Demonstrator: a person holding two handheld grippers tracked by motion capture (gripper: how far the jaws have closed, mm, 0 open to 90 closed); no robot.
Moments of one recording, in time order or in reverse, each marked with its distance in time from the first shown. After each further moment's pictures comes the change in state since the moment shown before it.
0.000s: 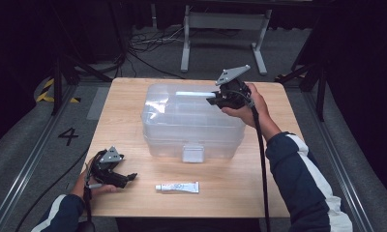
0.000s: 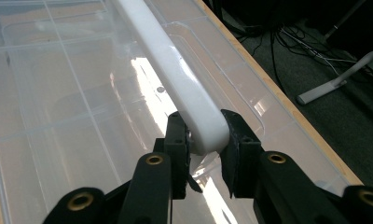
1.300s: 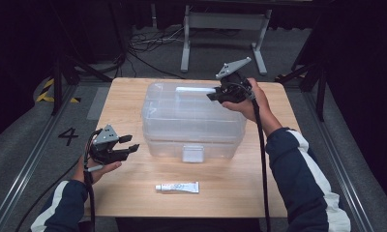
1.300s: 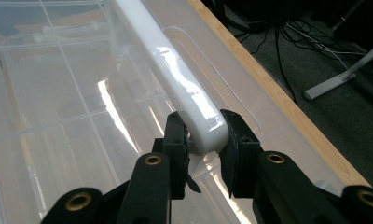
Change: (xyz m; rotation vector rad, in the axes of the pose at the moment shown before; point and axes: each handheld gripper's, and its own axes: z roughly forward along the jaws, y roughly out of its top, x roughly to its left) left arm 0.004 0.067 -0.035 -0.217 0.052 0.007; right arm -0.013 0.009 -0.001 0.010 0.026 0.037
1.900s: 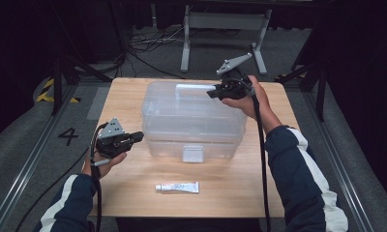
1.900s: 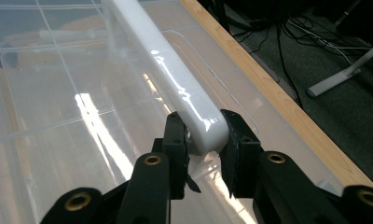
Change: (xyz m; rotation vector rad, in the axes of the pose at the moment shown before) left arm -0.004 0.021 0.009 -0.064 -0.021 0.012; right arm -0.007 0.005 0.000 0.002 0.011 0.036
